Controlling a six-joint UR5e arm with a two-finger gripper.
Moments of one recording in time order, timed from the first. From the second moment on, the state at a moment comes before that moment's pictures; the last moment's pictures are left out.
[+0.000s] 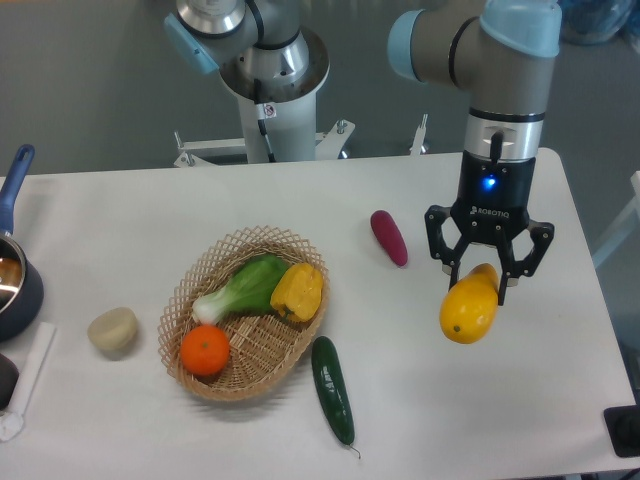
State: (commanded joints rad) arm 2.74 -1.83 -1.58 -0.80 1.12 1.02
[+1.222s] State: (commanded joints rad) arm 2.52 -1.87 -1.60 -0.81 1.32 0.65
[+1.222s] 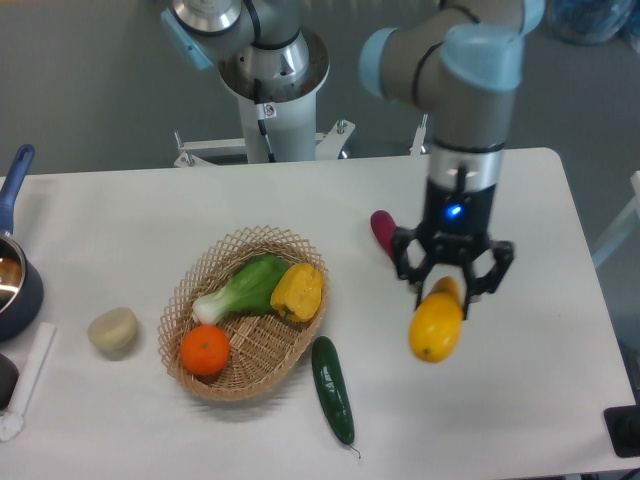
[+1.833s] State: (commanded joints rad) arm 2.32 -1.92 -1.66 -0.81 1.39 0.42
